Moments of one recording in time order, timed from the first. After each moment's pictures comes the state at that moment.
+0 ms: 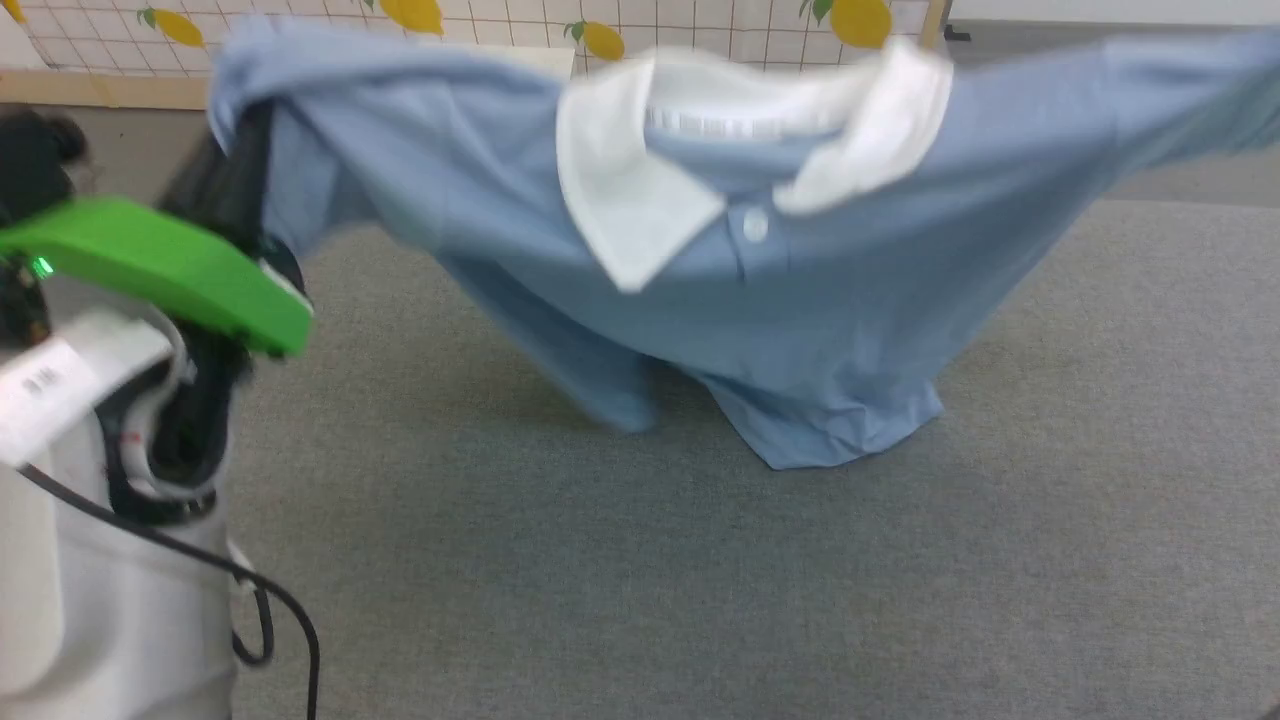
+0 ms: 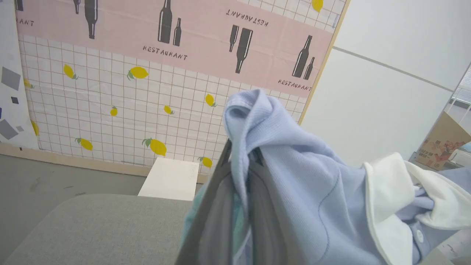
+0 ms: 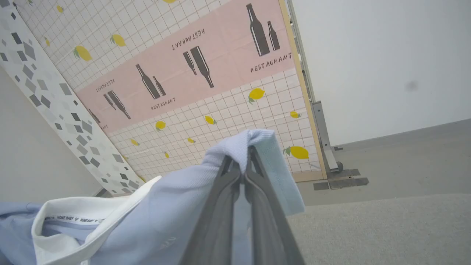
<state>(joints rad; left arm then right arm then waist) -0.48 0.22 0.04 -0.21 -0.55 -0.03 0.43 -0.60 -0.15 -0.43 -0.14 0.57 0.13 0.75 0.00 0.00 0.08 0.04</state>
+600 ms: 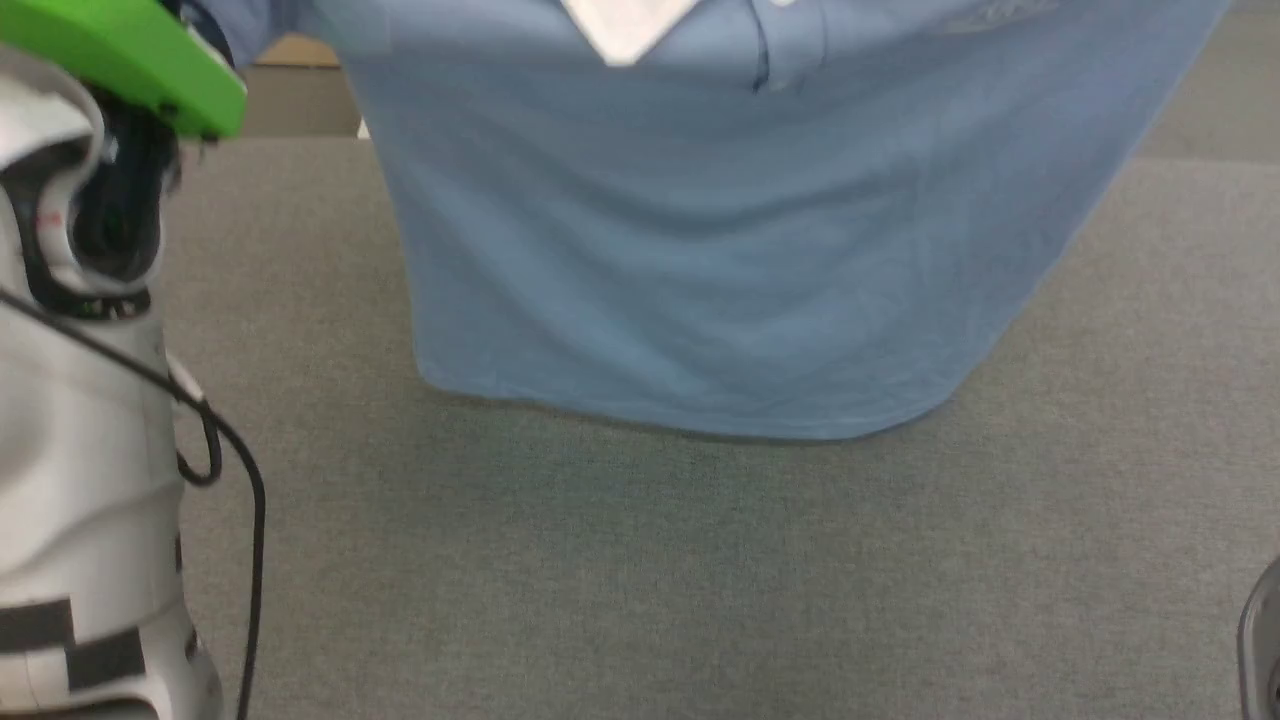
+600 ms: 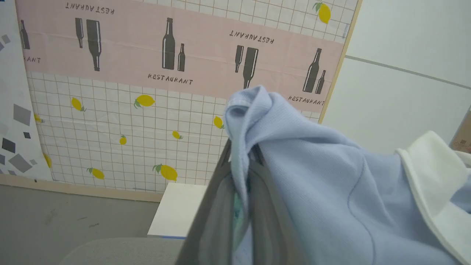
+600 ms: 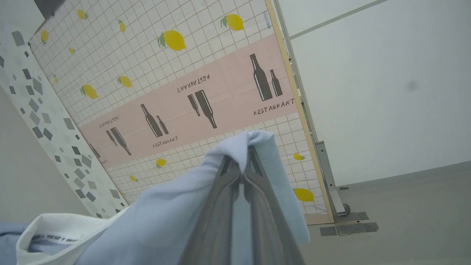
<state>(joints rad) -0.83 0.27 0.01 0.00 -0.51 -0.02 0.42 -0.96 -0.17 -0.43 0.04 0.49 0.13 0.69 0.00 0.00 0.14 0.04</state>
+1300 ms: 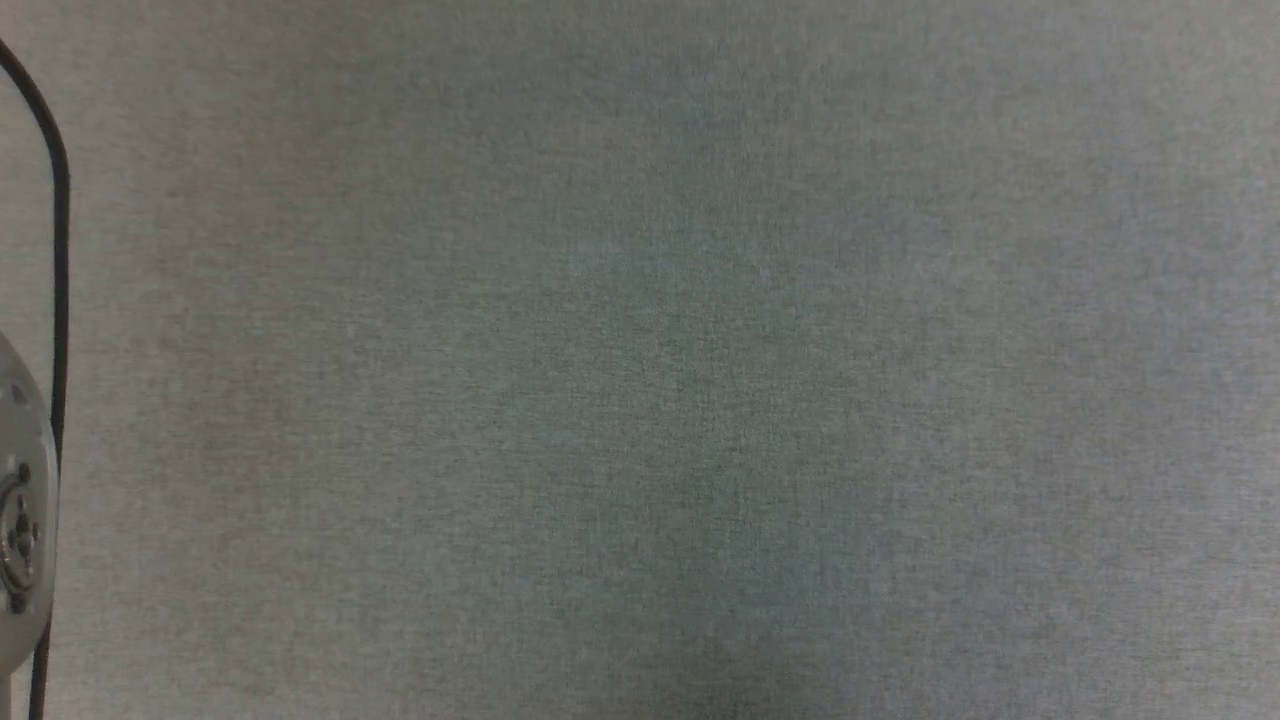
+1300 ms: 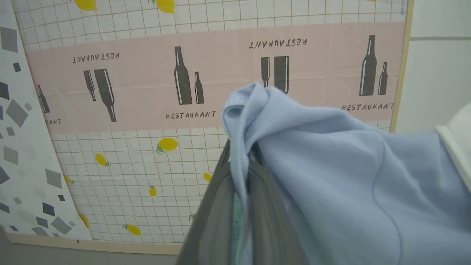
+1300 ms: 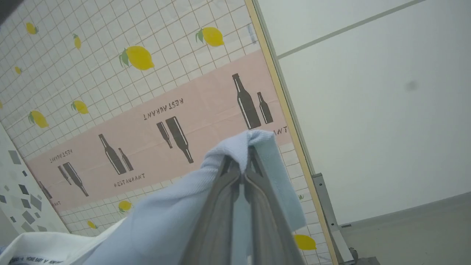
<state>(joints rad) -1.52 0.34 -0.09 0.45 -0.29 -0.03 0.19 -1.63 -0.10 -0.45 0.42 0.21 0.13 0.41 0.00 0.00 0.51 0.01</state>
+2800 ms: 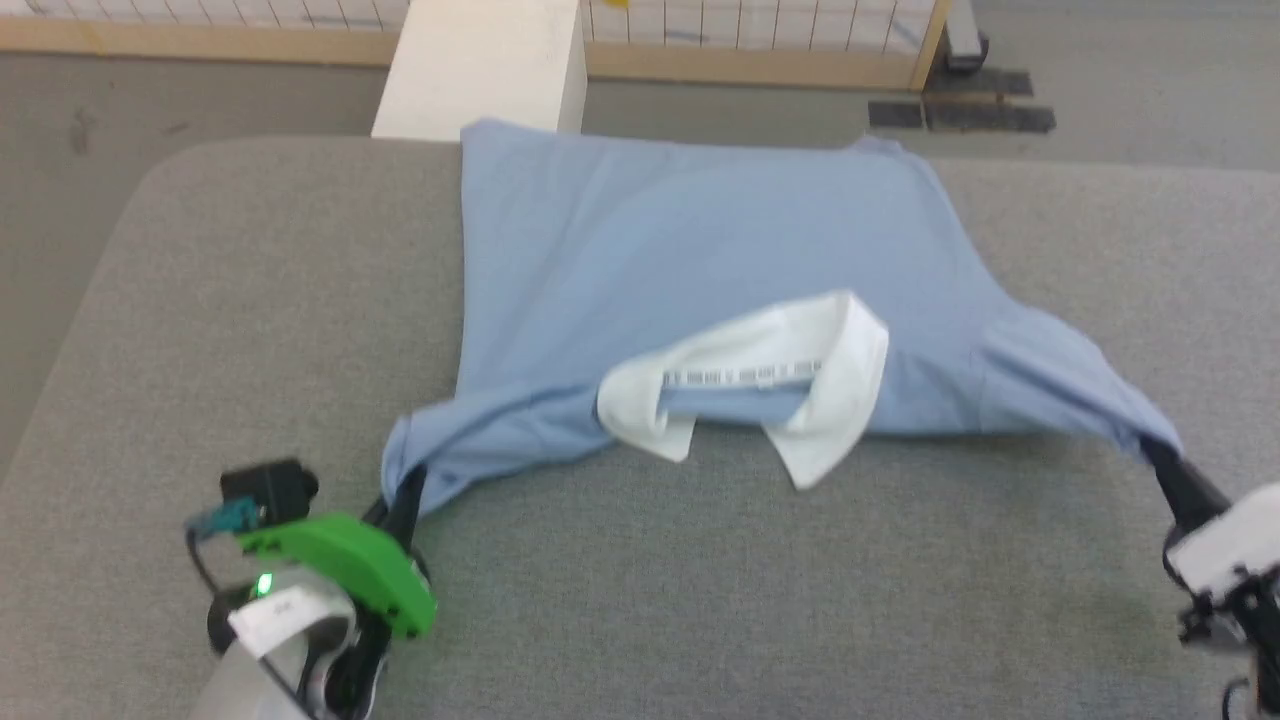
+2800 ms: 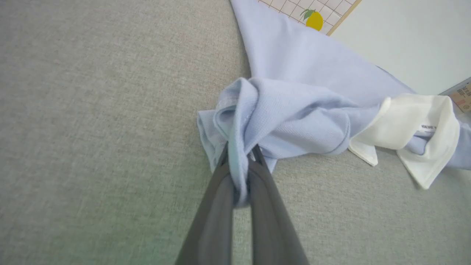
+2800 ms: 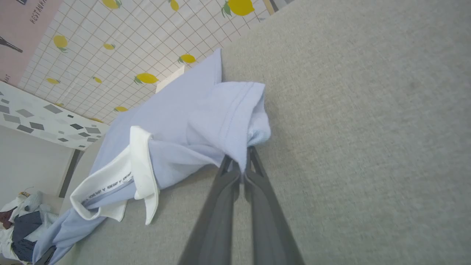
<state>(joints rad) -0.28 0.23 -0.22 0.48 -0.70 -0.11 0.02 -0.17 -0.11 -0.37 0.15 0.64 0.13 0.49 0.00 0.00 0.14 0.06</state>
